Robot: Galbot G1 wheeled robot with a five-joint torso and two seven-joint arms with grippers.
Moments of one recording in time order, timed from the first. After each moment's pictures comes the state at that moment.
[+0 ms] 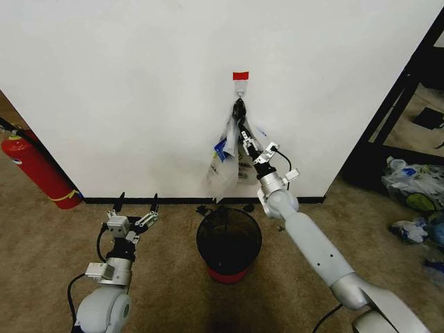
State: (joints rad) left arm 1.47 -1.29 -0.57 -1.94 -0.31 -0.32 0.02; right arm -0.52 1.32 -0.01 1.13 1.32 0.25 -0.58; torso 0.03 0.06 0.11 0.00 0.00
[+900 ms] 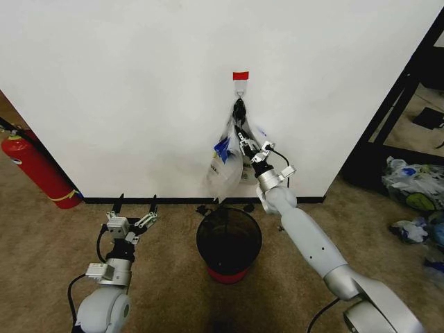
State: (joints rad) left arm 1.46 -1.29 -0.57 -1.93 -0.31 -0.33 0.02; right arm -0.49 1.35 0.02 1.07 1.26 0.26 -0.58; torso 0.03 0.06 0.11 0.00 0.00
